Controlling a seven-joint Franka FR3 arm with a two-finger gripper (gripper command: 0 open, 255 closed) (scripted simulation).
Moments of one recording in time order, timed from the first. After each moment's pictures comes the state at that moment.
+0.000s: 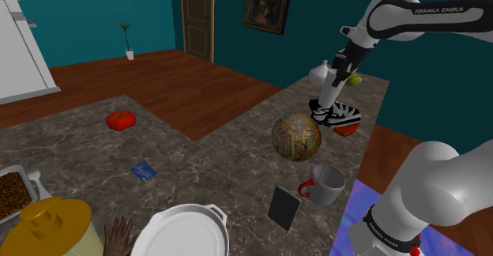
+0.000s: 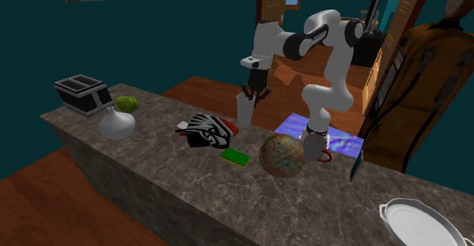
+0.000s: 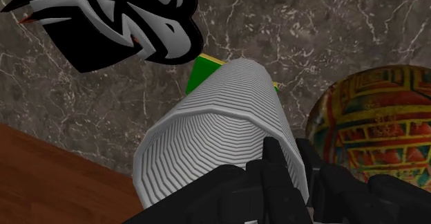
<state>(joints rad) 0.08 -0.65 -0.53 -2.35 -0.25 1.97 -0.83</state>
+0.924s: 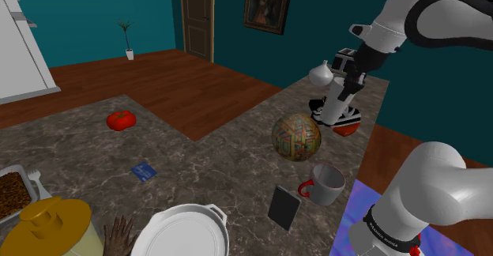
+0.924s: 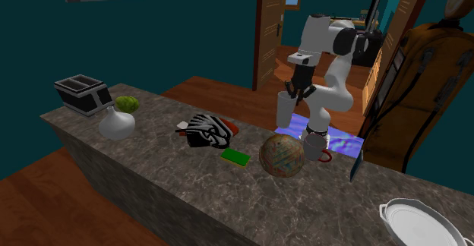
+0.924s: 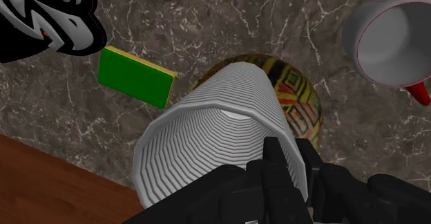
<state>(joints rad) 0.06 -1.07 -0.18 -2.59 -0.16 1.74 -0.56</state>
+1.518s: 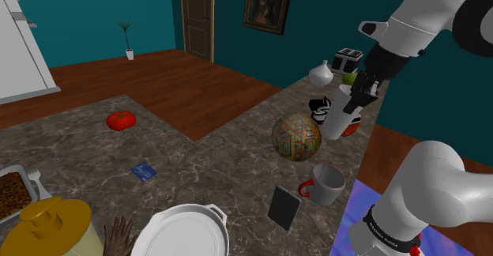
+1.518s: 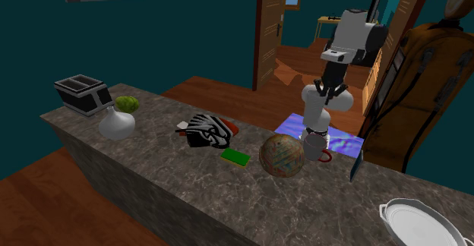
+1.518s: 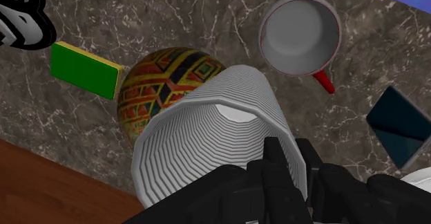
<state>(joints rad) 0.12 -1.24 0.05 -2.60 0.02 1.58 -0.37</state>
